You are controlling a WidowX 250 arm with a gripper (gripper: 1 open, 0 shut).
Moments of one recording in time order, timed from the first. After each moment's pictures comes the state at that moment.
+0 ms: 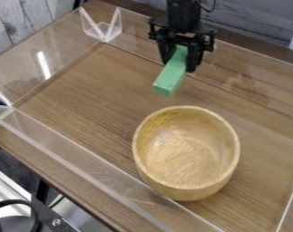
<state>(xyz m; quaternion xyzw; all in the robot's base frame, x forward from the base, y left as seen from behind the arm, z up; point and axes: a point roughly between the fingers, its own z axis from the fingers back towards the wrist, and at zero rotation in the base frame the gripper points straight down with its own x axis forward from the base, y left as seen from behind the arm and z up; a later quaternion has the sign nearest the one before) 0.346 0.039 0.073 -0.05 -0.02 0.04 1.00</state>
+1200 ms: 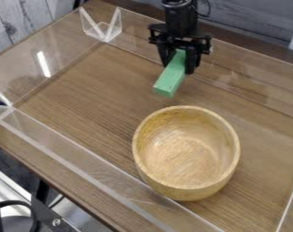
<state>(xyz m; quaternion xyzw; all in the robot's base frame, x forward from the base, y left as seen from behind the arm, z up) 0.358 0.050 0.065 -0.06 -0.04 0.04 1.00</state>
